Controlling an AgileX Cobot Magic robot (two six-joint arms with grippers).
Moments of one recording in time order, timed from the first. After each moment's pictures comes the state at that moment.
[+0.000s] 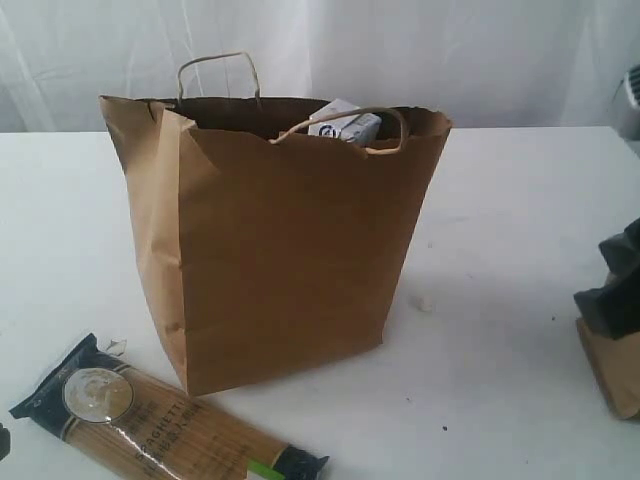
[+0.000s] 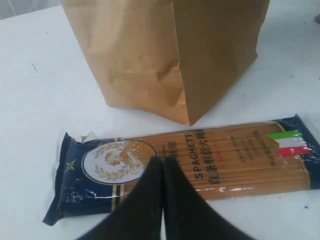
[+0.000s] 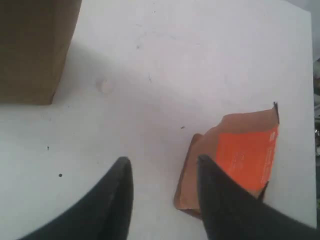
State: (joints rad) left arm -0.57 0.05 0.02 -0.18 0.35 0.20; right arm 0.87 0.85 -0.85 -0.63 1.11 0.56
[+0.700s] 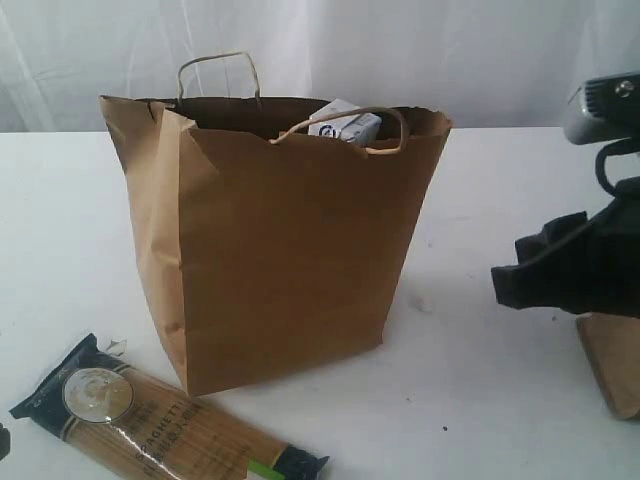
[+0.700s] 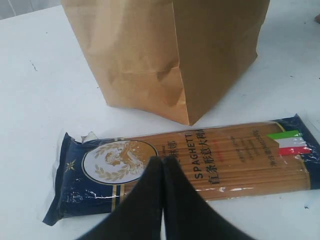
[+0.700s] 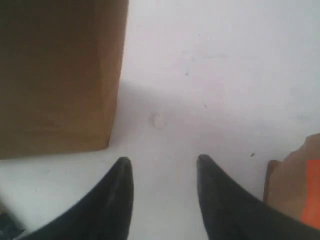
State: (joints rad) left arm -0.57 0.05 0.02 -0.18 0.35 0.20; right arm 0.70 0.90 -0.71 -0.54 0.70 0.69
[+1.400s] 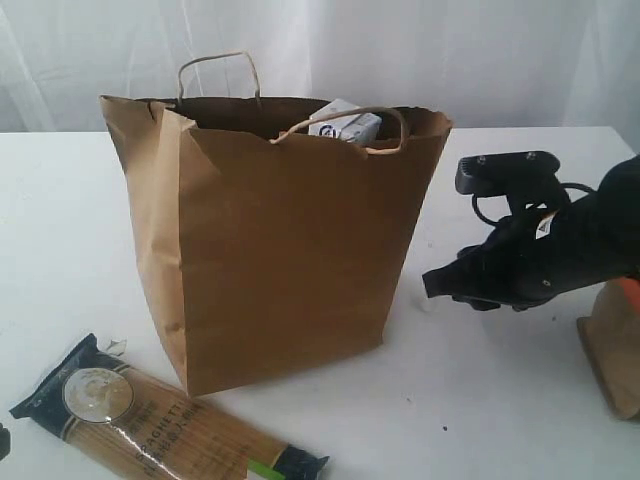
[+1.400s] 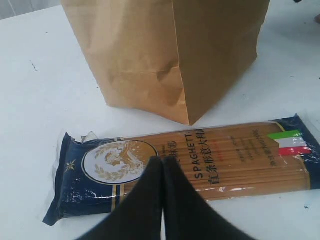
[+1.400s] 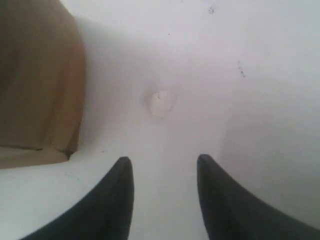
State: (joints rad) left arm -0.57 0.05 0.02 -0.18 0.35 0.20; right arm 0.33 1.50 -0.77 0.18 0.35 -0.10
